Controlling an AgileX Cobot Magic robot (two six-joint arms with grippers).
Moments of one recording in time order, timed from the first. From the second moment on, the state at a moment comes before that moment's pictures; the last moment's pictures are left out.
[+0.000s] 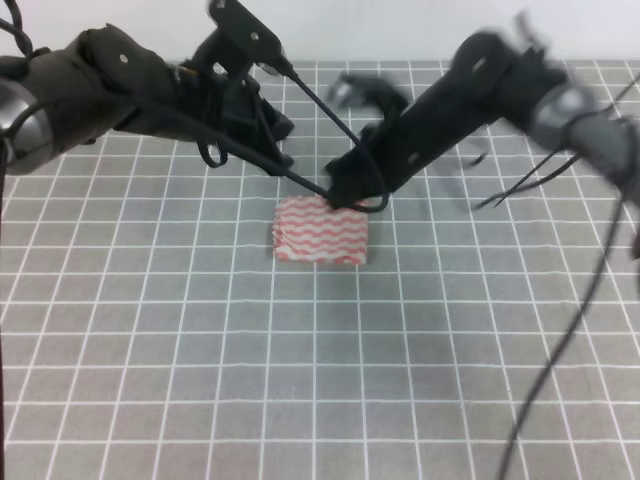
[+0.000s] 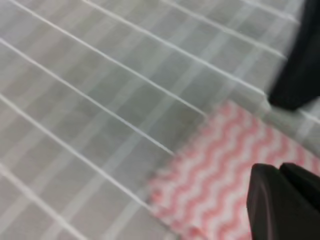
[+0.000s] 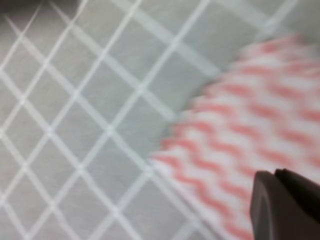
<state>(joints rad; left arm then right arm) -0.36 1.90 -1.52 -0.72 0.52 1.19 0.39 2.40 -2.16 0.66 1.12 -0.41</state>
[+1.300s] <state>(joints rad) -0.34 1.72 -1.46 -0.67 0.53 1.07 0.31 2.19 -2.23 0.60 1.08 -0.41</state>
